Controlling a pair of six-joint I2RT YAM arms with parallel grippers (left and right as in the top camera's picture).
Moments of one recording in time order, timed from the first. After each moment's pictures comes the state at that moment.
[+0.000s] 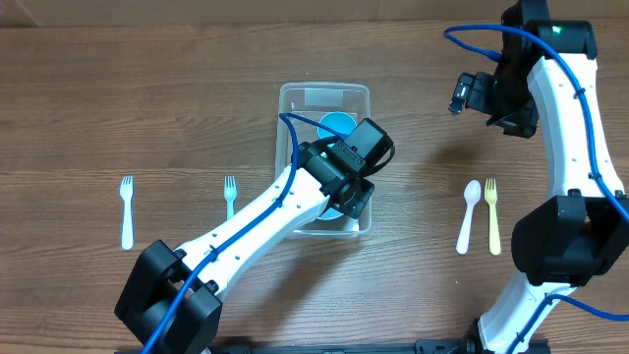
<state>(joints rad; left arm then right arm) -0.79 1.79 1.46 -0.94 -0.07 -0.25 -0.05 2.00 2.00 -1.47 -0.02 0.33</state>
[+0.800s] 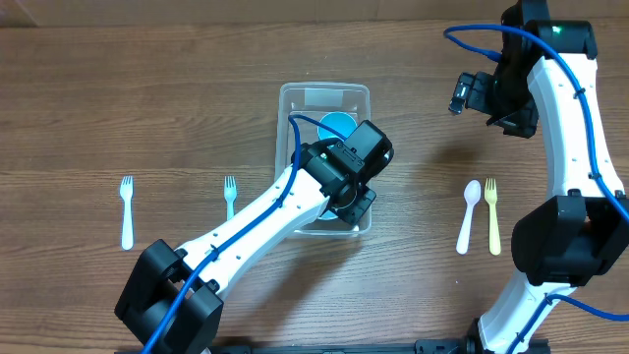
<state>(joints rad) -0.79 1.79 1.44 -0.94 0.01 -0.13 -0.05 2.00 2.00 -1.47 -0.02 0.33</state>
